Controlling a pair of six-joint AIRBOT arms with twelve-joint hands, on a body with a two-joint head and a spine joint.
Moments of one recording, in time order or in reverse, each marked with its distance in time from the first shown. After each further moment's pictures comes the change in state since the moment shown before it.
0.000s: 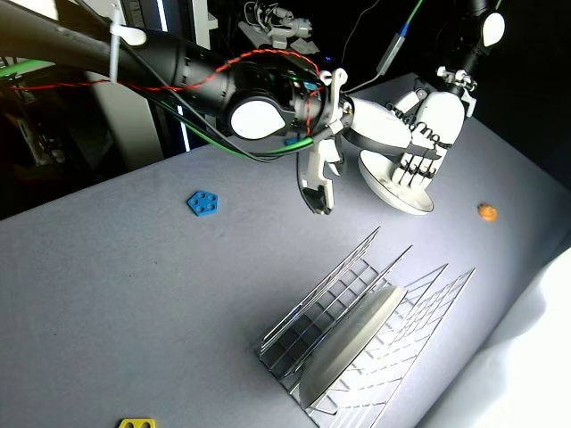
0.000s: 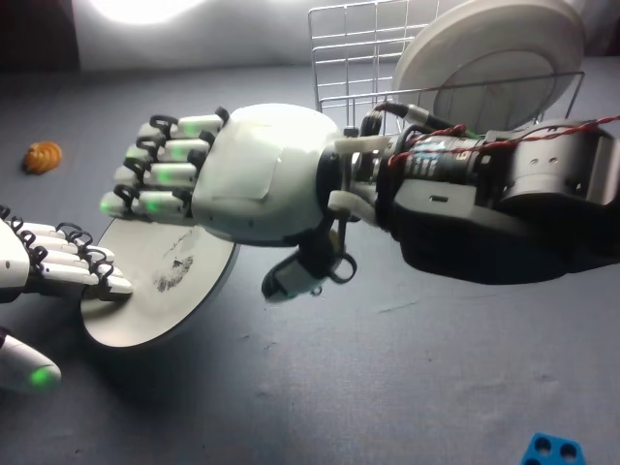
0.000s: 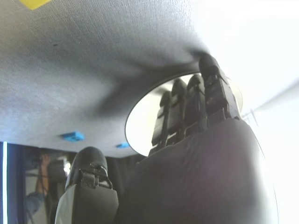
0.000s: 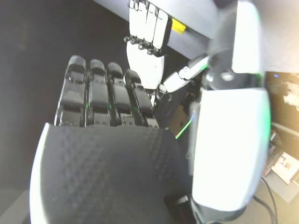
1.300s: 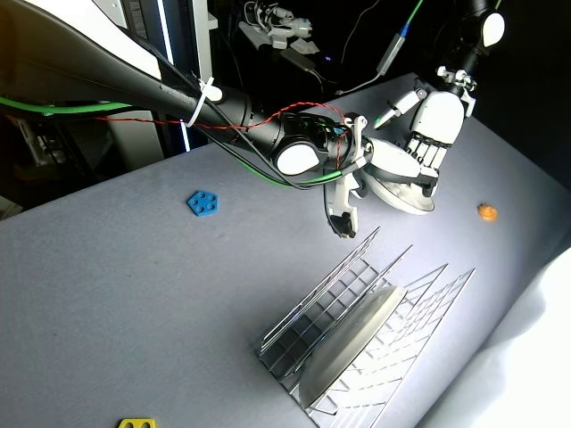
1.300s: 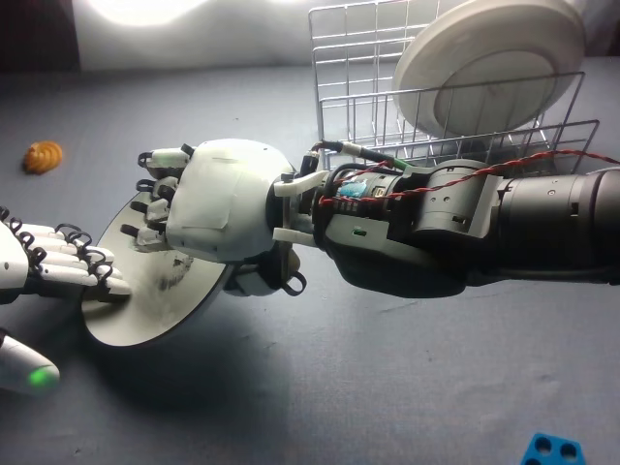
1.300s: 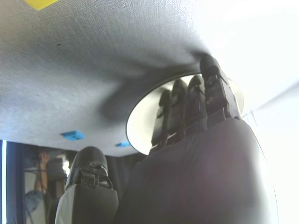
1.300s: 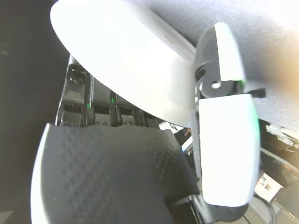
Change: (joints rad) left arm 0.001 -0.002 0.004 -0.002 -0.006 0.000; right arm -0.069 -0.223 0.270 -0.106 0.067 -0.013
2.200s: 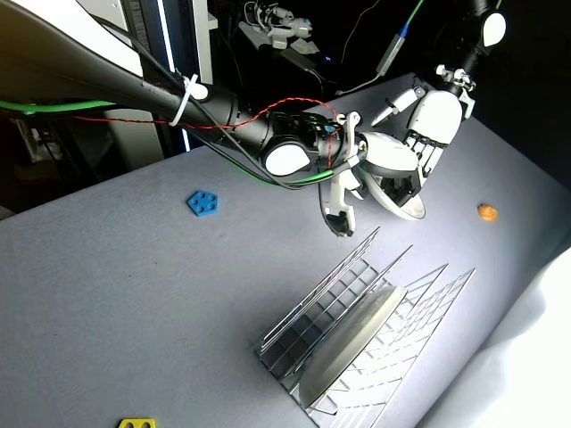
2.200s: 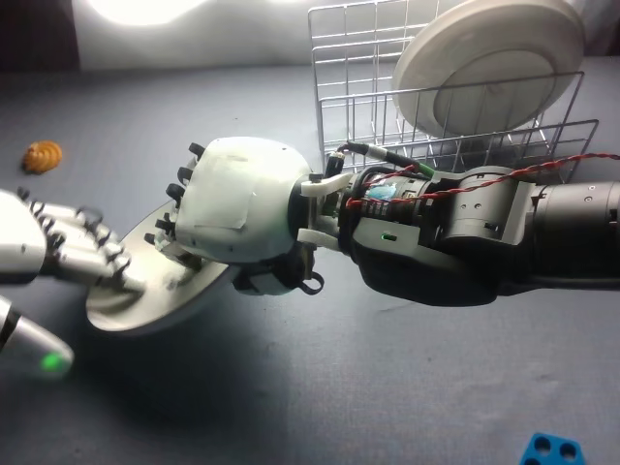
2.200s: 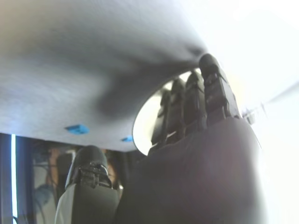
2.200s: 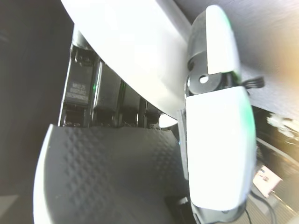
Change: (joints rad) left arm -0.171 0.010 -0.010 0.078 -0.023 -0.010; right arm -0.021 0.061 -0.069 0.034 0.063 -0.005
